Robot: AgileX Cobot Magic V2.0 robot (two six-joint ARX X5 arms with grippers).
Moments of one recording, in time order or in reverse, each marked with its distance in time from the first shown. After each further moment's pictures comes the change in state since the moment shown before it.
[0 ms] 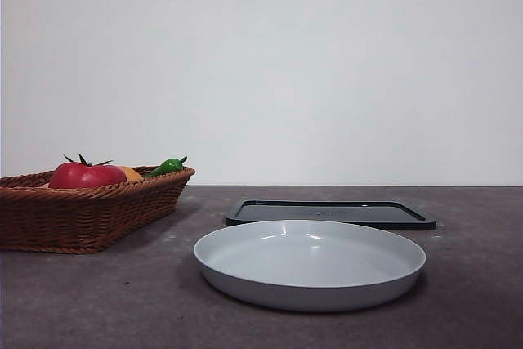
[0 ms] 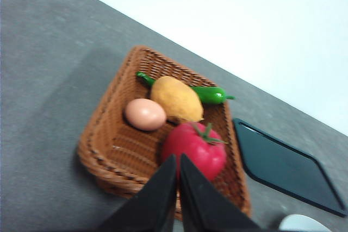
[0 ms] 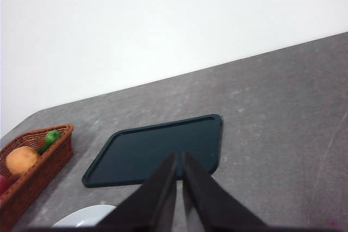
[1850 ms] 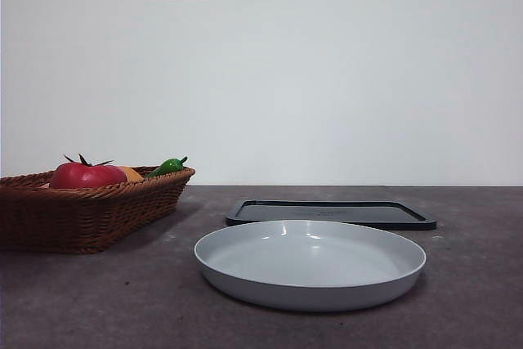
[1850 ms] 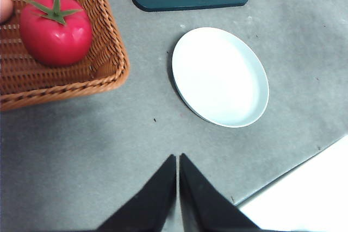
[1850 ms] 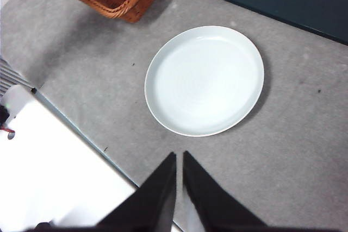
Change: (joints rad) left arm -0.182 0.606 0.717 -0.750 0.313 0.473; right arm 0.298 0.700 0.760 -0.837 -0.259 -0.373
